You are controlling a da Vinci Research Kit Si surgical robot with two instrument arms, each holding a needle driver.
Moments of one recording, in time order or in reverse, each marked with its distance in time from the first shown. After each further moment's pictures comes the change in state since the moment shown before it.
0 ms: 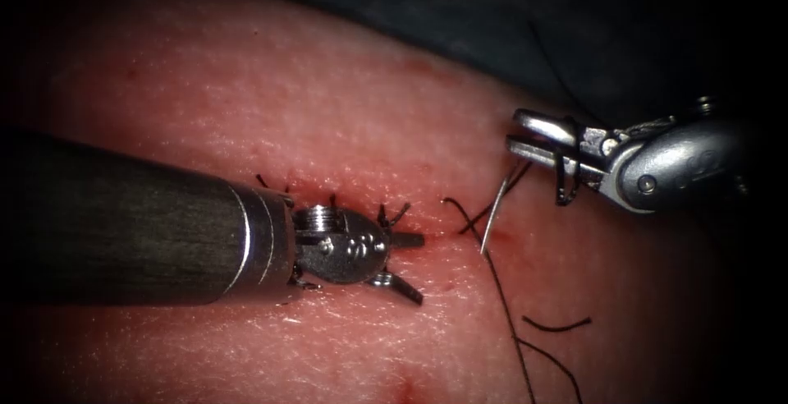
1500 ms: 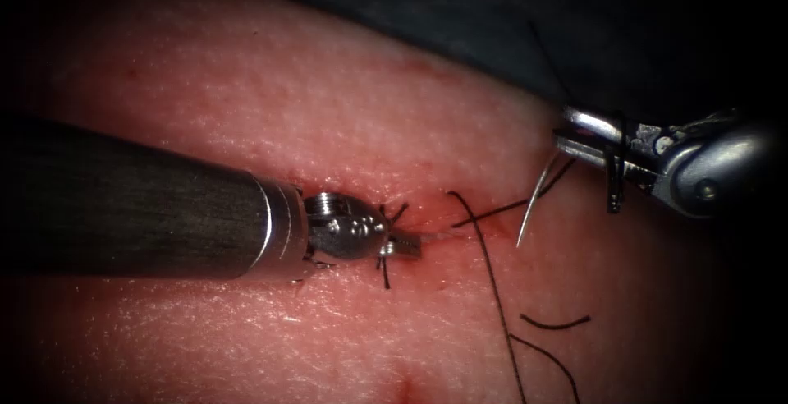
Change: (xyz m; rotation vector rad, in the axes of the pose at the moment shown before) right arm 0.004 0.002 -0.003 -0.031 0.002 -0.021; left arm -0.004 -0.004 0.005 0.057 0.031 -0.075
